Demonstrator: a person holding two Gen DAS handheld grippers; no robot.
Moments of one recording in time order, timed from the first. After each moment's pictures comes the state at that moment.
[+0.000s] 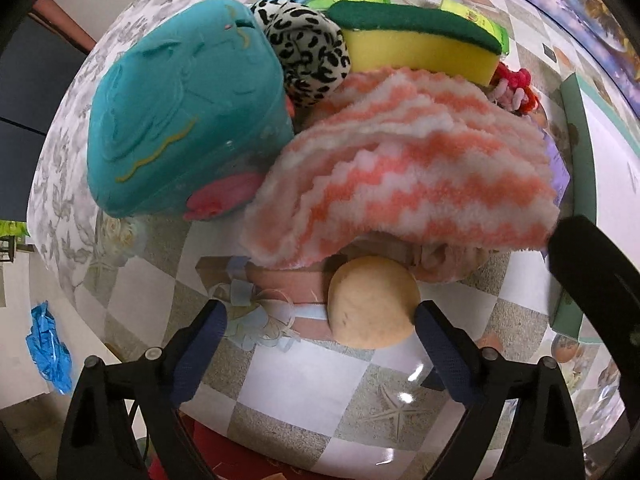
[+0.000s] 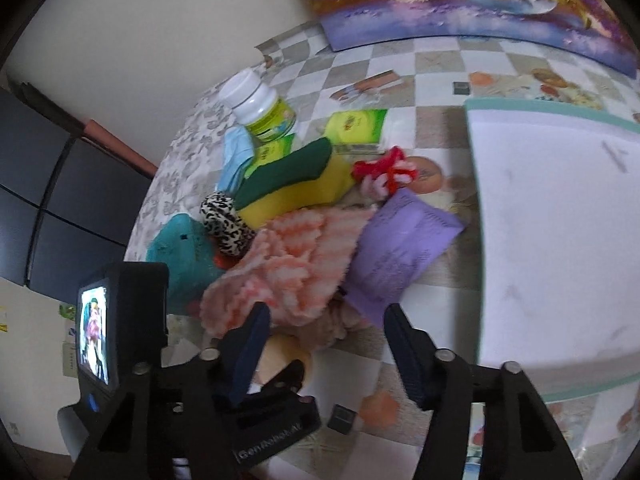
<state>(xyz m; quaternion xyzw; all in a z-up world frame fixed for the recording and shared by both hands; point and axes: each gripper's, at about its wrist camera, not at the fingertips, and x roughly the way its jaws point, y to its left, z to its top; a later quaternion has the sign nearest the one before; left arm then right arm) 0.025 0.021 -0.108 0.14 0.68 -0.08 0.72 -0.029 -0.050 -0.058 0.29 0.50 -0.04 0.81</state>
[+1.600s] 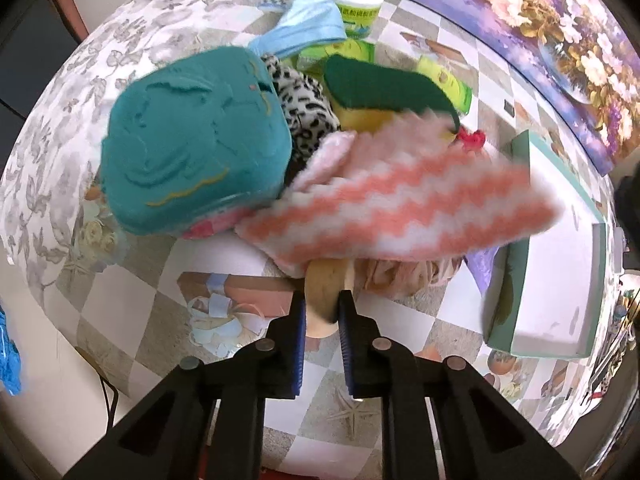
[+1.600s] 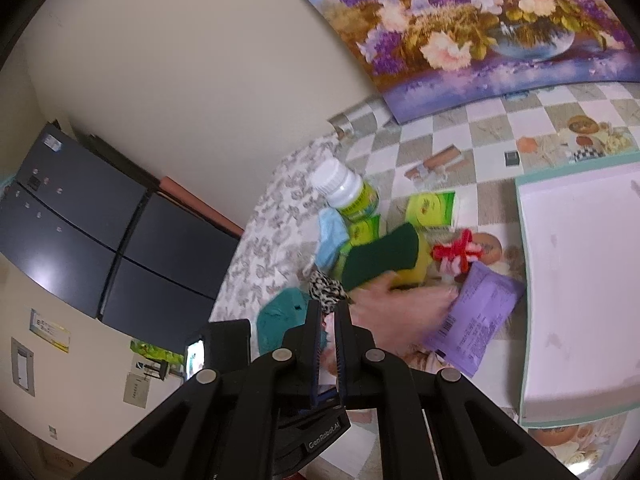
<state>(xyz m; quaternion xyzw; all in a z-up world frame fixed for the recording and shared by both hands) 0.039 0.099 -0.080 0.04 0.66 -0.15 0.74 -0.042 -0.065 0.010 0.37 0.36 0.04 0.85</state>
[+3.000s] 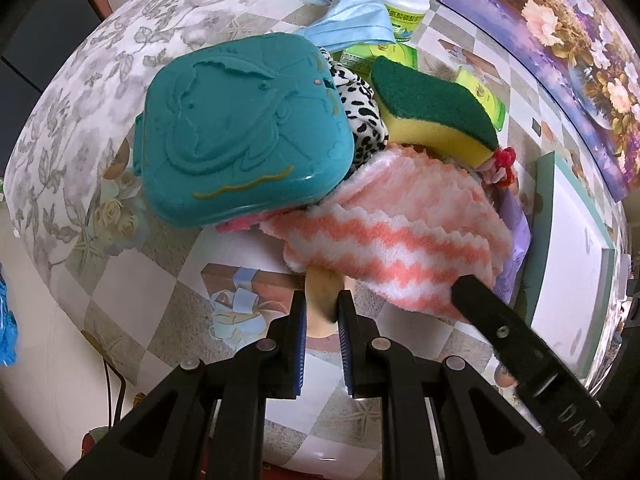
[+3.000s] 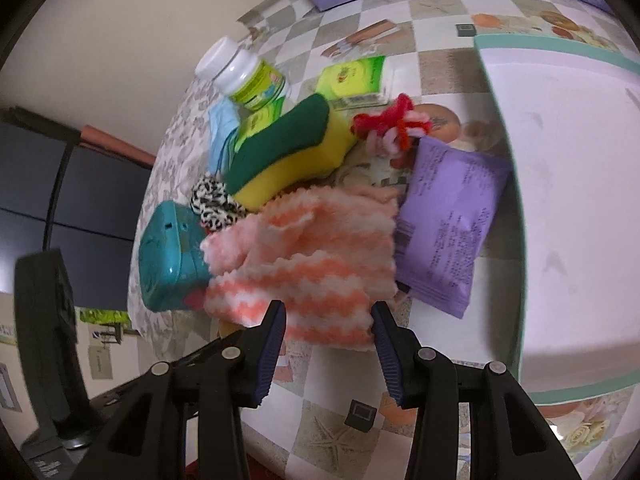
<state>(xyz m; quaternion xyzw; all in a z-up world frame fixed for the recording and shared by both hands) 0.043 0.099 -0.085 0.02 0.68 -0.10 0.73 -0.018 -0.051 -0.090 0.34 0.54 -0.02 0.77</state>
